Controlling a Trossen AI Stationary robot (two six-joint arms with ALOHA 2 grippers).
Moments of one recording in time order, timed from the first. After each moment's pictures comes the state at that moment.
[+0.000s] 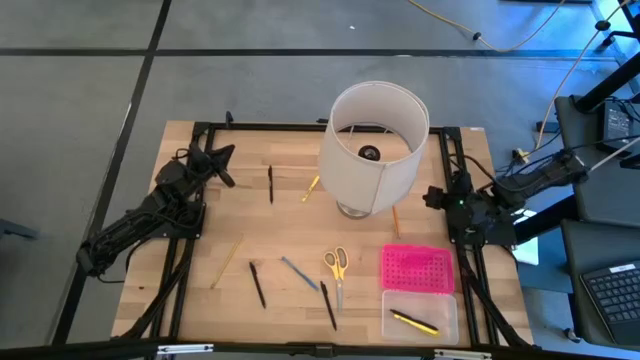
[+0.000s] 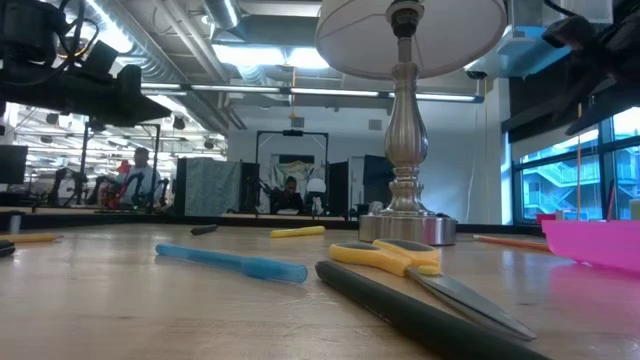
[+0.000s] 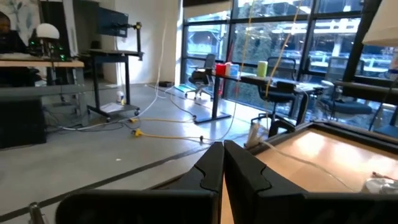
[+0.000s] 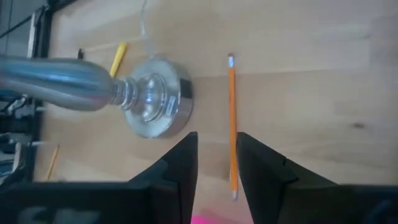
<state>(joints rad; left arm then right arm) 0.71 0.01 0.01 0.07 -0.16 -0.09 0.42 0.63 0.66 -1.17 0.62 1.92</state>
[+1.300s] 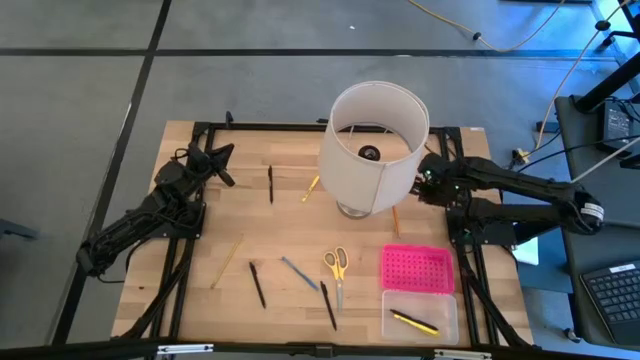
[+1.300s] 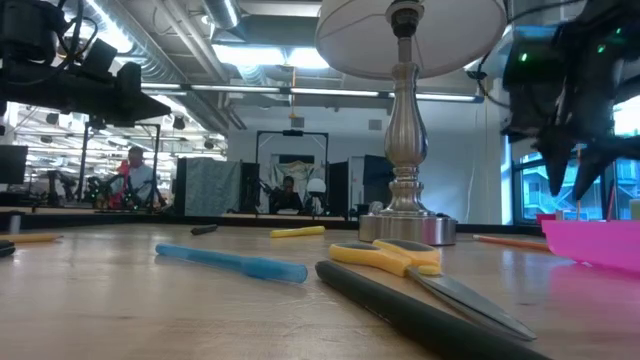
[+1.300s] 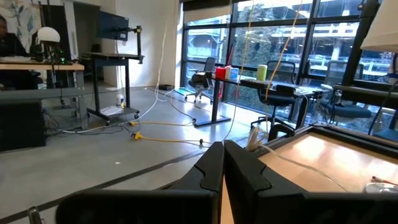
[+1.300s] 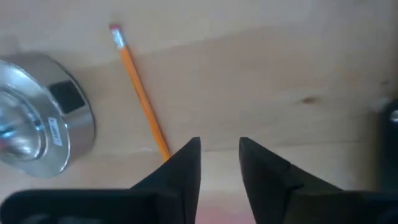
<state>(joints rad) 0.71 0.01 0.01 0.08 -0.16 -0.09 -0.50 0.89 0.55 -0.96 -0.12 1.30</state>
